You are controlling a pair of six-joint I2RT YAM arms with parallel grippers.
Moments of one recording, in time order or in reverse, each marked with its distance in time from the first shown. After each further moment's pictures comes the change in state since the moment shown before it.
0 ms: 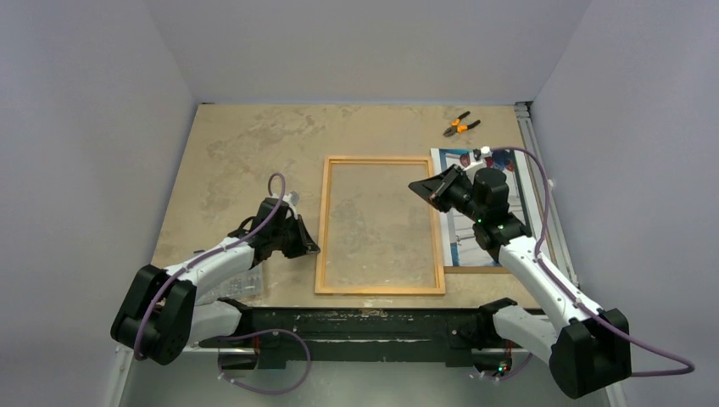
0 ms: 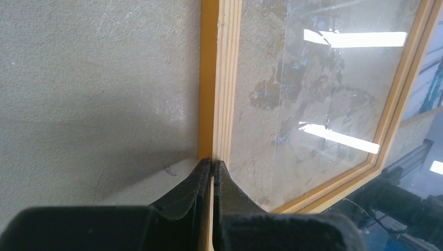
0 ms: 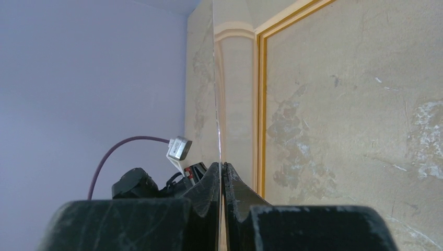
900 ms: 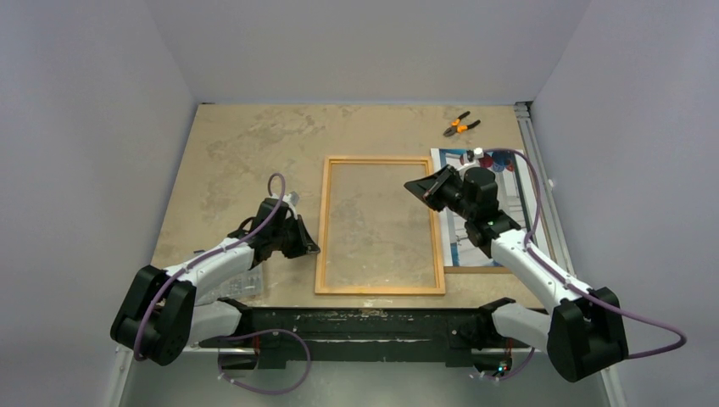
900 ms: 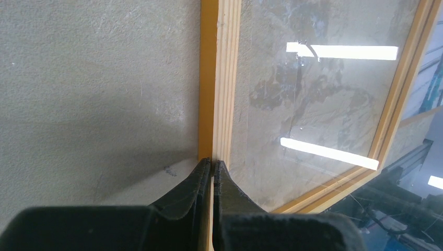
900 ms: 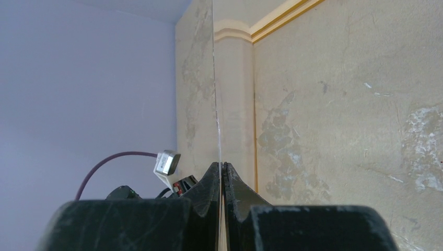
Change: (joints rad) left arm 0.000 -0.004 -0.005 0.007 0.001 0.000; right arm 0.037 0.097 -0.020 0.089 0.074 0.026
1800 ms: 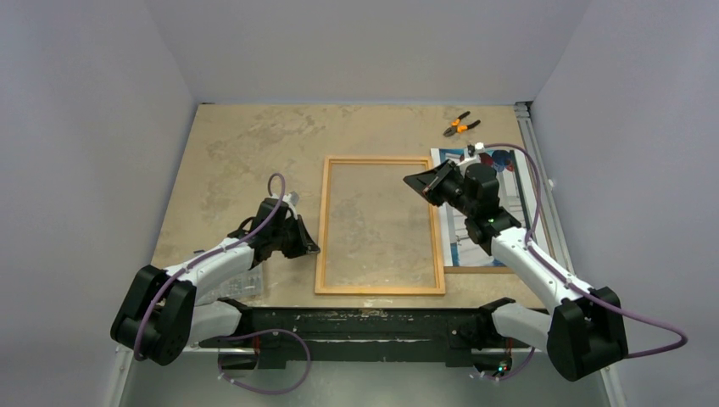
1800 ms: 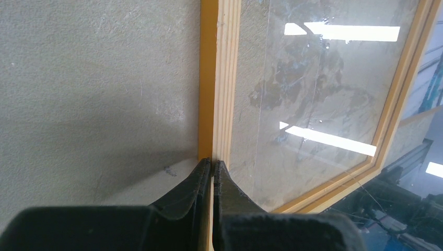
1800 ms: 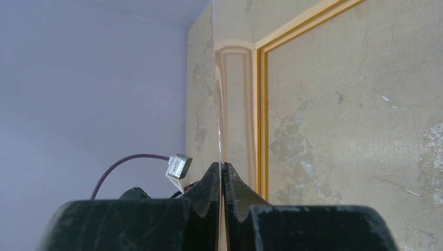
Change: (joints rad) left arm 0.001 0.001 0.000 0.001 0.003 0.000; right arm 0.002 0.009 0.032 0.021 -0.001 0.005
